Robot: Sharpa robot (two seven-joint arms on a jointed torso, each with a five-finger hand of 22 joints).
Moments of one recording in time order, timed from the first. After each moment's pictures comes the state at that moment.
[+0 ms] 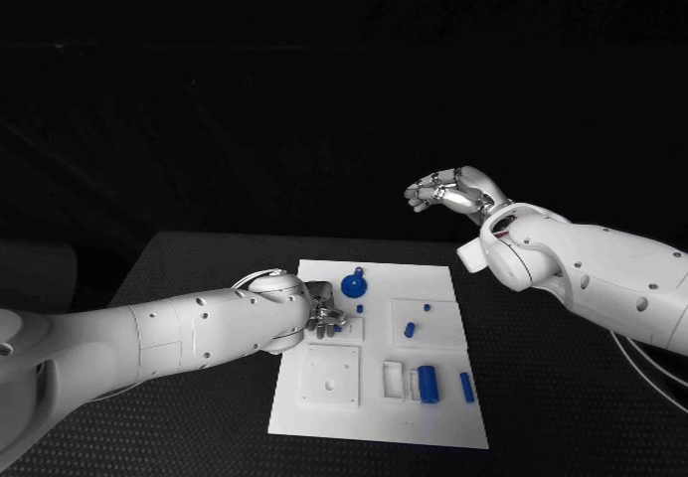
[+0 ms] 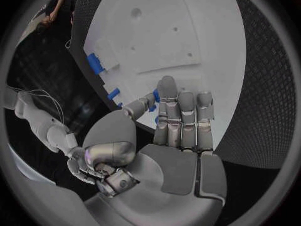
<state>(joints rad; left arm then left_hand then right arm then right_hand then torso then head) 1.21 -0.51 -0.24 1.24 -1.17 -0.06 -0.47 0.76 0.01 0.80 -0.15 0.12 1.17 0.03 0.32 0.81 1.35 -0.07 0.70 0.39 0.99 -0.10 1.34 0.52 0.02 0.82 -0.10 0.95 1.31 1.24 -0.68 0.03 1.25 -0.64 -0.38 0.19 0.87 -0.09 0.50 -0.26 0.37 0.84 0.19 0.32 0.37 1.03 0.14 0.32 0.07 0.85 0.15 0.51 0.40 0.24 0.50 0.26 0.42 1.15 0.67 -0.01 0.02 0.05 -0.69</state>
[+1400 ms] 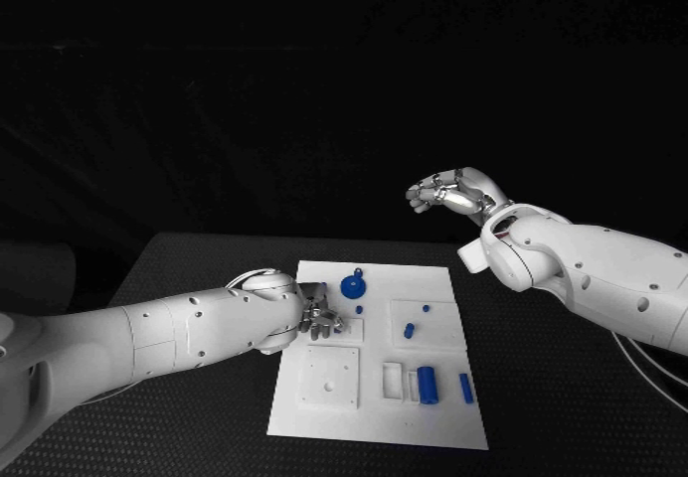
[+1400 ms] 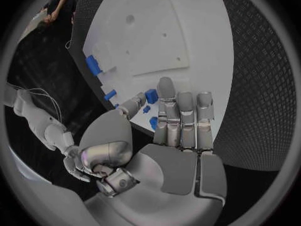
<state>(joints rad) 1.21 -0.52 -0.23 1.22 -1.15 -0.02 -0.46 0.71 -0.14 0.66 -0.10 0.05 1.14 0.03 0.30 0.82 1.33 -0.07 0.72 0.41 0.98 -0.11 1.34 0.52 0.02 0.82 -0.10 0.96 1.31 1.24 -0.68 0.03 1.25 -0.64 -0.38 0.19 0.88 -0.10 0.50 -0.26 0.38 0.84 0.19 0.32 0.37 1.03 0.14 0.31 0.07 0.85 0.15 0.51 0.40 0.24 0.49 0.27 0.42 1.16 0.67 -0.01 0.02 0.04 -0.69</state>
